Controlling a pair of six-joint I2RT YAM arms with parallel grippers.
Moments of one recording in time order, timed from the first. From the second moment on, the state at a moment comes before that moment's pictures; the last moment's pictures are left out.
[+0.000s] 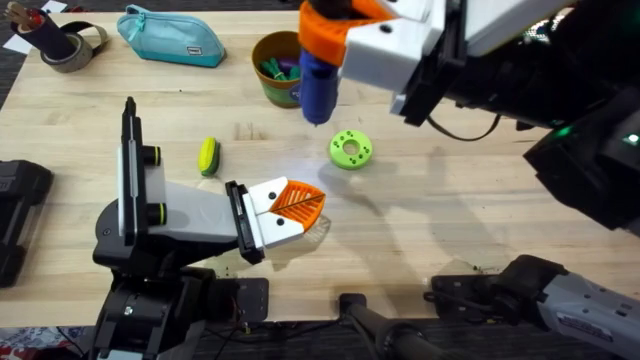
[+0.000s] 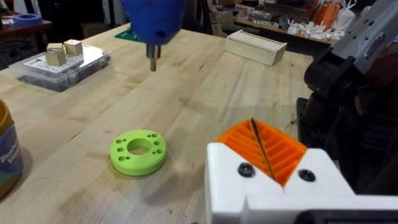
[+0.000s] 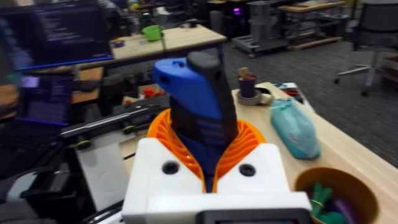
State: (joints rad) left arm -0.11 0.00 0.01 -0.11 1.13 -0.02; right arm 0.61 1.03 0.76 0.42 -0.63 0.18
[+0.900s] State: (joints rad) left arm -0.11 0.00 0.01 -0.11 1.13 -0.02; right arm 0.64 1.32 1.09 0.77 -1.06 0.45
